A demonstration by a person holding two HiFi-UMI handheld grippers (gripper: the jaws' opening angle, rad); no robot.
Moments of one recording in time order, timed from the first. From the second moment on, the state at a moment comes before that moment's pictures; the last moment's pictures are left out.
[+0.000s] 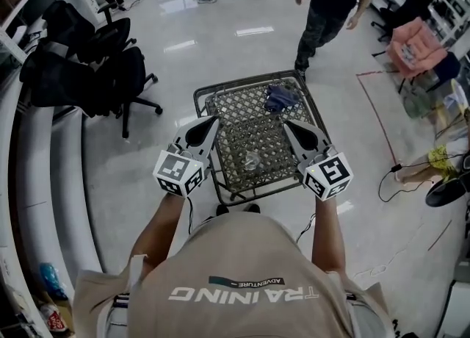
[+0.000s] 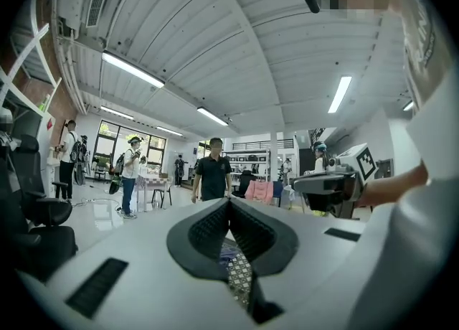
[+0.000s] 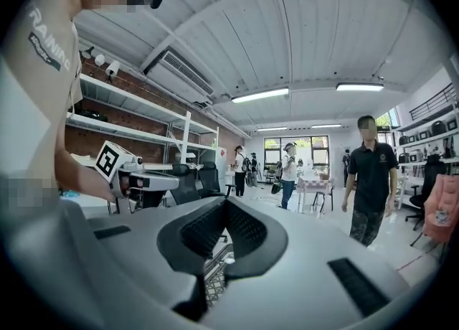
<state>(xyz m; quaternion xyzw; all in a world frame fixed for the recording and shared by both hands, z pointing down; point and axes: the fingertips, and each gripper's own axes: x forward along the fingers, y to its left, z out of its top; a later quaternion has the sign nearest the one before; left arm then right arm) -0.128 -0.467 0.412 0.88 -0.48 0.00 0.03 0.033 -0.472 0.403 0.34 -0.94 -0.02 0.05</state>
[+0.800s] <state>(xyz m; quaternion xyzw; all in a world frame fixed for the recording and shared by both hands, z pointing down) -0.136 -0.461 0.418 0.88 -0.48 -0.01 0.03 0.032 -0.468 0.429 0.34 -0.94 0.00 0.07</state>
